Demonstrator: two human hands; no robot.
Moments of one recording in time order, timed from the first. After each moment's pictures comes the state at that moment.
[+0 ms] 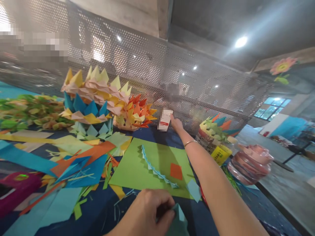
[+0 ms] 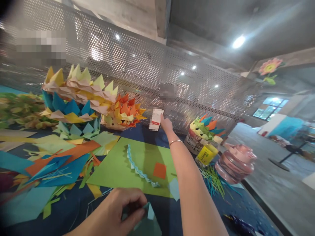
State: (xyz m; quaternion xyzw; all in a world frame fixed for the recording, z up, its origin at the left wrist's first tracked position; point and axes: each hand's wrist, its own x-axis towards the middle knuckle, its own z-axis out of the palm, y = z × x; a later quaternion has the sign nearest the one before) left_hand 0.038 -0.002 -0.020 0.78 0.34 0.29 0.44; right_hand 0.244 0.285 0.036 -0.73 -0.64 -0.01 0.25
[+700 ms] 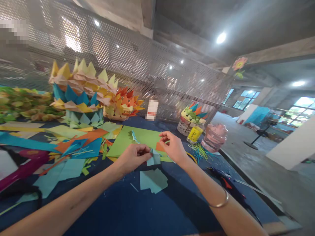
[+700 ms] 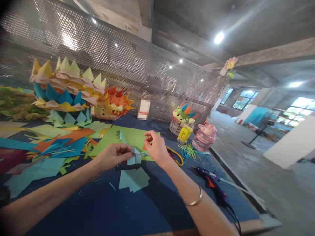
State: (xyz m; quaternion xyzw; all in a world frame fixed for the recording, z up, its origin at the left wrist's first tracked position) left_hand 0.027 0.010 -0.012 0.69 0.32 0.36 0.54; right_hand 0.205 0.004 0.022 -0.59 -0.71 0.09 0.37
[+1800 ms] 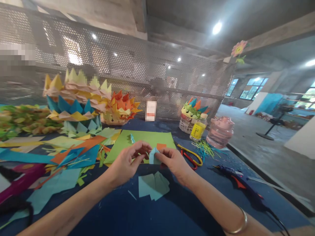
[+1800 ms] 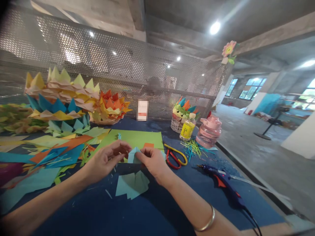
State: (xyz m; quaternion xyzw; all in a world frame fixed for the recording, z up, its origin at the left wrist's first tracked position) left_hand 0.021 0.004 -0.005 0.80 0.28 0.39 0.37; right_hand 0.198 -0.029 -0.005 -0.52 -0.57 0.44 0.46
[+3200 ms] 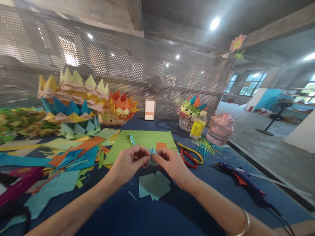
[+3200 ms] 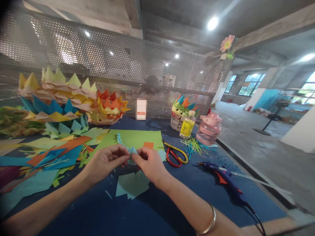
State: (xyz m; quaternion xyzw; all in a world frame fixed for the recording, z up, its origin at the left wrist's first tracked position) left_hand 0.031 0.002 -0.011 0.68 0.33 0.41 0.52; right_hand 0.189 -0.036 -0.006 -0.49 -0.59 0.43 0.47
